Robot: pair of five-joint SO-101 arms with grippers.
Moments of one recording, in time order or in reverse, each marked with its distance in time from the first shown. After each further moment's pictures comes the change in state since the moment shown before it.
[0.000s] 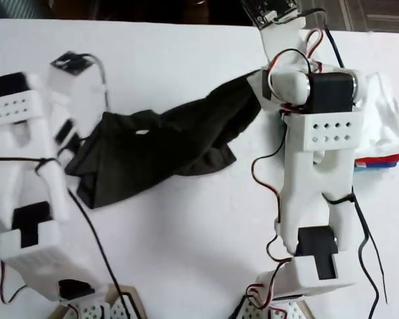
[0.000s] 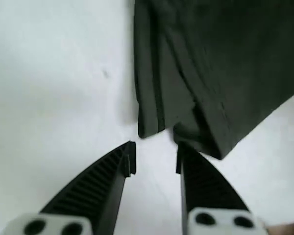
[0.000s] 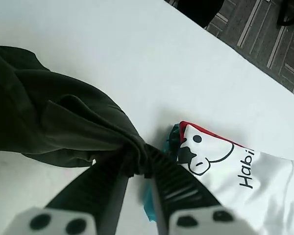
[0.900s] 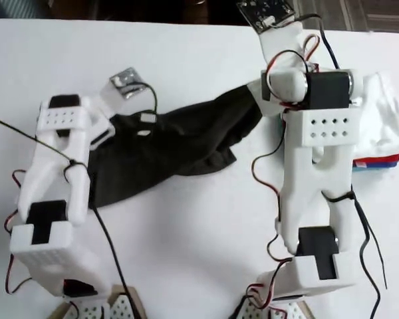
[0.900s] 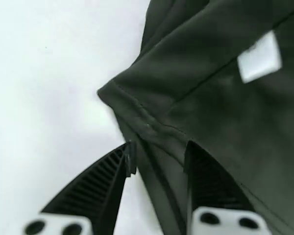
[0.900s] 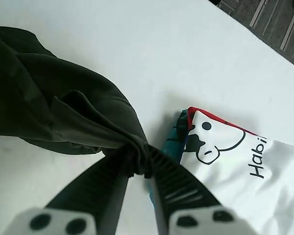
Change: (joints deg) left arm 8.2 0.0 21.5 -35.6 -17.2; right arm 0.5 -0.1 3.3 0.9 0.0
